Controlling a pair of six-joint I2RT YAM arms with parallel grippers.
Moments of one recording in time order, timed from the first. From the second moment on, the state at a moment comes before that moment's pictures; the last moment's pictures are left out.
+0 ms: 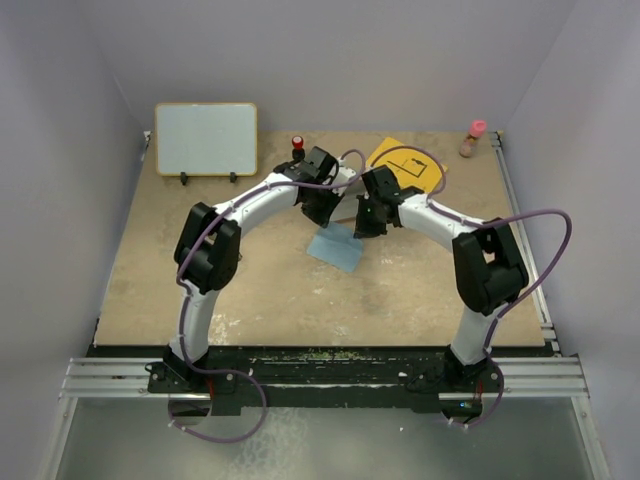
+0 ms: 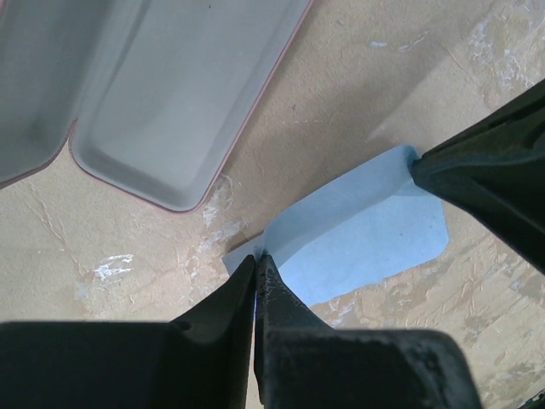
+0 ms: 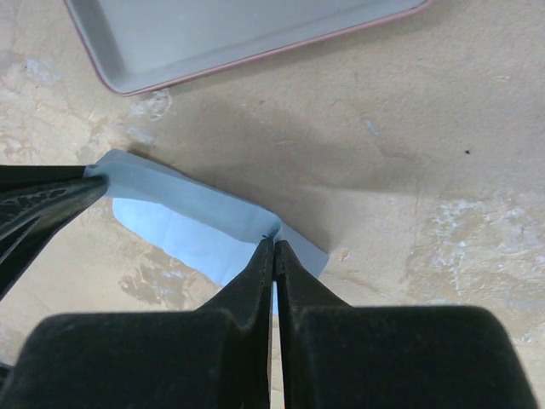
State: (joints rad) left arm -0.61 2.14 1.78 -0.71 0.20 0.09; right arm 0.46 1.83 1.27 -0.49 -0.05 0.53
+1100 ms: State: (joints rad) left arm -0.61 2.06 1.61 -0.63 0.18 0.12; right arm 0.55 1.78 1.19 -0.44 -0.04 0.55
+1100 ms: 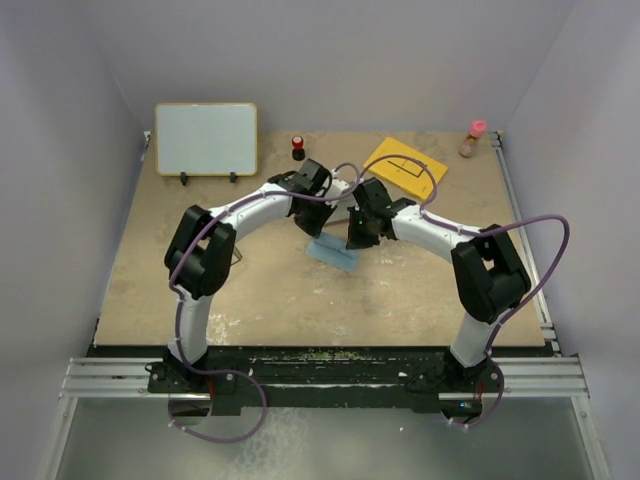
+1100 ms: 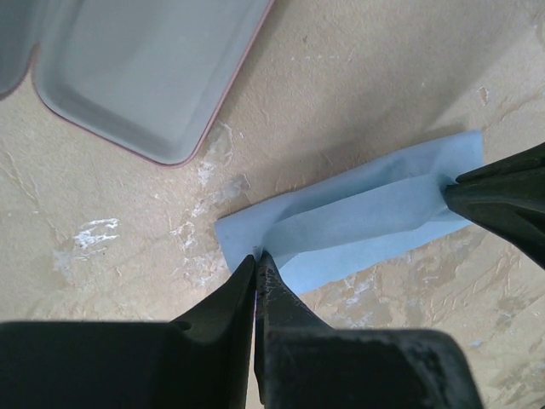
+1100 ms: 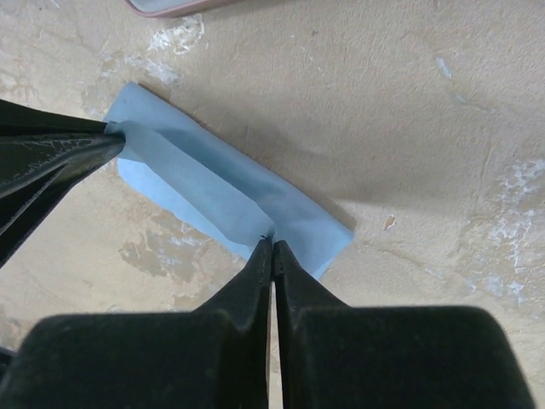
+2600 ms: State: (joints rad) left arm -0.63 1.99 1.47 -0.56 0.17 0.12; right arm 0.58 1.77 1.11 -0.39 -0.05 0.55
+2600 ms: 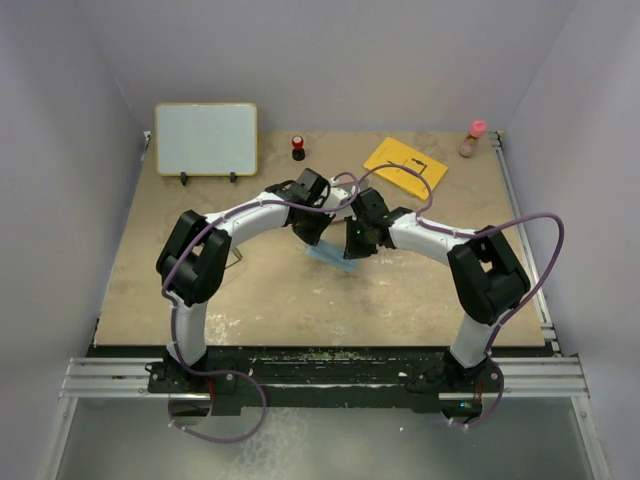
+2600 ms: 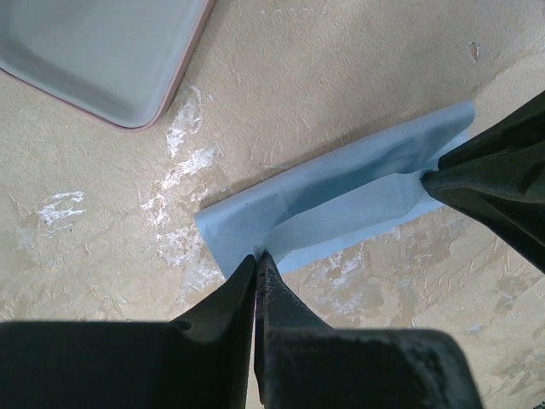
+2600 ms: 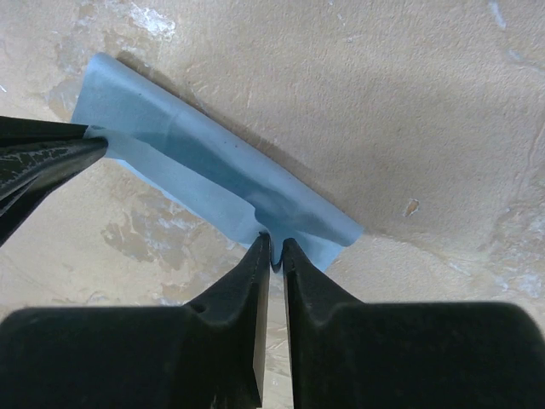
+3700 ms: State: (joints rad) left arm -0.63 1.91 1.36 -0.49 0.13 0.14; right arm 0.59 1.72 1.05 -0.34 -0.13 0.58
